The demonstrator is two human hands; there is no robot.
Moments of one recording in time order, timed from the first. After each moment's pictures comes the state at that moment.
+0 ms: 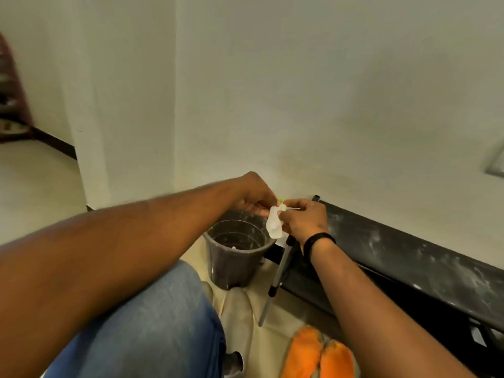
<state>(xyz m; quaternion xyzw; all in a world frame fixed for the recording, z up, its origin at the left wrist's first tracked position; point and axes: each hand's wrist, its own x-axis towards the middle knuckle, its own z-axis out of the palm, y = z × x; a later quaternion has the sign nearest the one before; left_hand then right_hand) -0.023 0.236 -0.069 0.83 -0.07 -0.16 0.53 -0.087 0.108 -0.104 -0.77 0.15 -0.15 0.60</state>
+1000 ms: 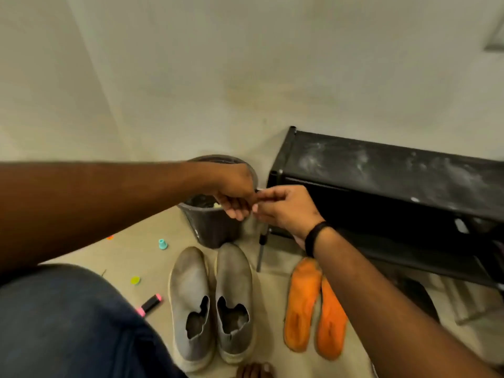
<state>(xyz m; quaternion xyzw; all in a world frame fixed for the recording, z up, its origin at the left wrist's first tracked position) -0.013 0.201 -0.146 0.88 -0.19 -0.35 0.25 -0.115 0.085 -0.189 -0.73 0.13 -0.03 0.66</state>
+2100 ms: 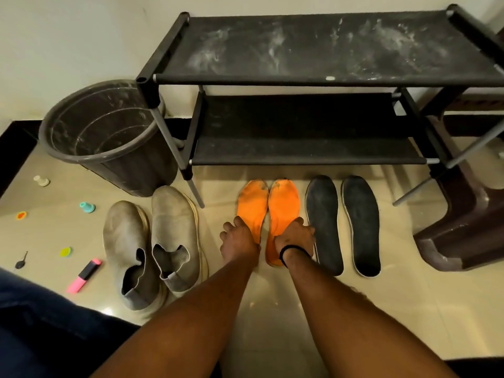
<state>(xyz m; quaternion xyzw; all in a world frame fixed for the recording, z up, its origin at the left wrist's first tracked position) -0.187 0.079 -0.455 0.96 -0.07 -0.22 0.12 -0.232 -0.024 -0.460 -0.79 0.53 0.09 0.29</state>
